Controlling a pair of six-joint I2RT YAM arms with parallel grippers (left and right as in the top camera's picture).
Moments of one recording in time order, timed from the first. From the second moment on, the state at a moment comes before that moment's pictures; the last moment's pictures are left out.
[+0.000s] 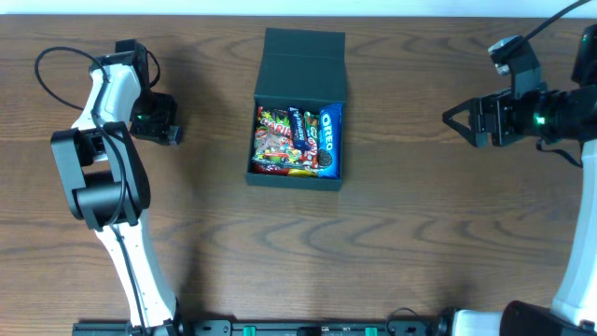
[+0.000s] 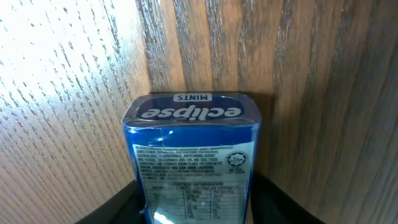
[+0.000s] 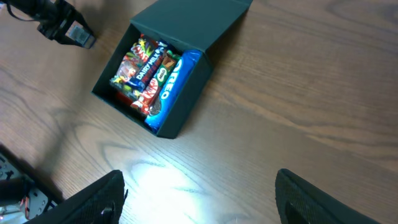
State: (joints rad) left arm 0.16 2.32 1.83 -1.07 0.07 -1.21; right arm -0.22 1.54 1.84 -1.45 -0.60 -0.43
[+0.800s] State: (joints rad) left arm 0.17 2.32 1.83 -1.11 0.11 -1.11; right arm -0.22 1.54 1.84 -1.45 -0.60 -0.43
